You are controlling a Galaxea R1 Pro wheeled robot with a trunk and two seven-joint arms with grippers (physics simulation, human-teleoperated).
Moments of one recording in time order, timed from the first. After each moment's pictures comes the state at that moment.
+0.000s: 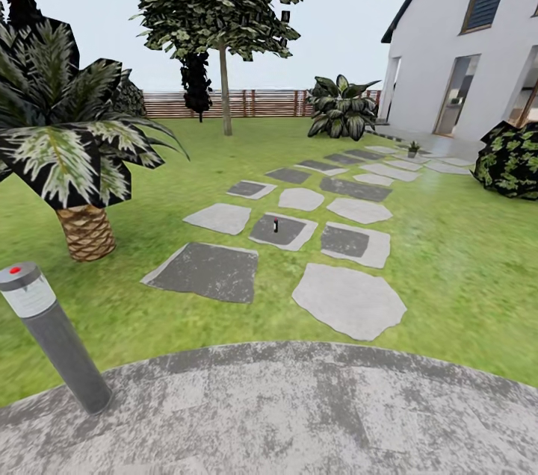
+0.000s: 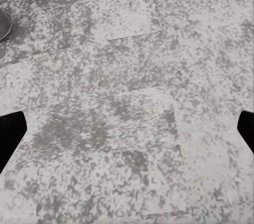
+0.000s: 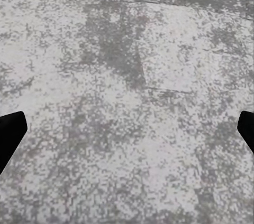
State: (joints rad) left arm -0.30 0.11 0.02 -0.19 0.03 -0.33 -0.01; right arm -0.16 -0.09 -0.03 -0.44 0.00 -0.28 0.00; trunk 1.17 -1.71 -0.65
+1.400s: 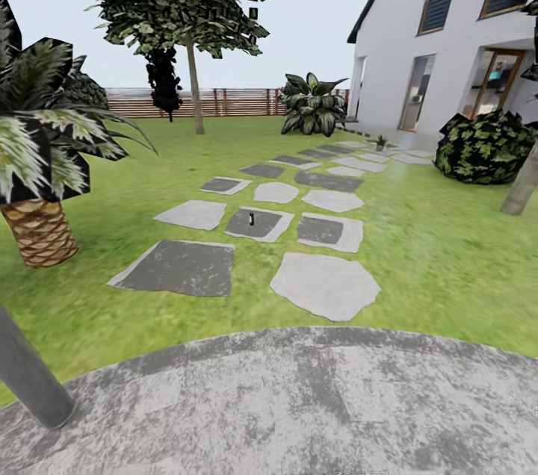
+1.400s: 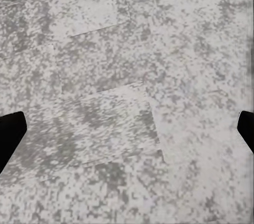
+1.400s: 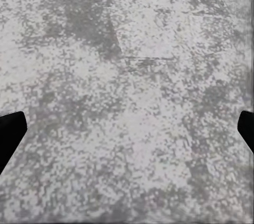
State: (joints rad) left arm -0.30 0.11 0.02 -0.19 0.03 -0.33 -0.01; right arm -0.16 -0.09 -0.03 -0.44 0.00 -0.28 0.00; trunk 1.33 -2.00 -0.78
